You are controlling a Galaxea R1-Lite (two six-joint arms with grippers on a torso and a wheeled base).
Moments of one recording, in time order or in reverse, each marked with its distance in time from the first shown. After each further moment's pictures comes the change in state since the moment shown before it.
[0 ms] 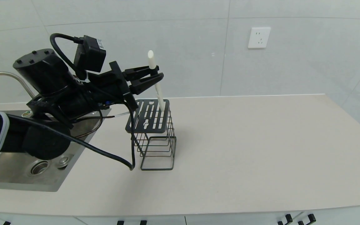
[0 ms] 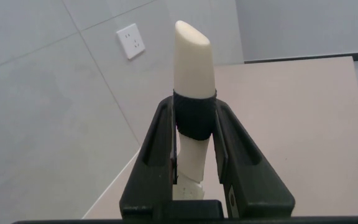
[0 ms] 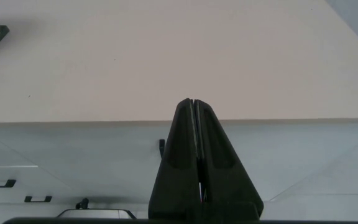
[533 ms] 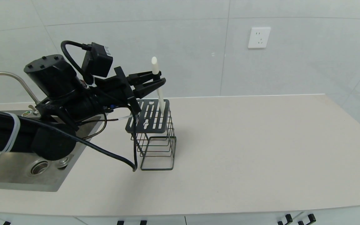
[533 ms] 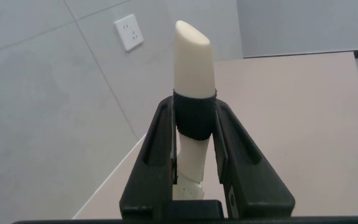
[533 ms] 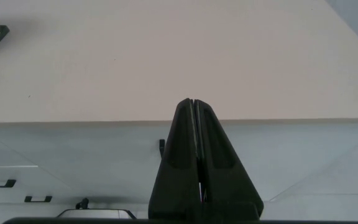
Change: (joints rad) left arm 0.000 0.034 0.001 -0.003 0.000 0.005; right arm 0.000 0.000 0.000 0.000 0.000 0.000
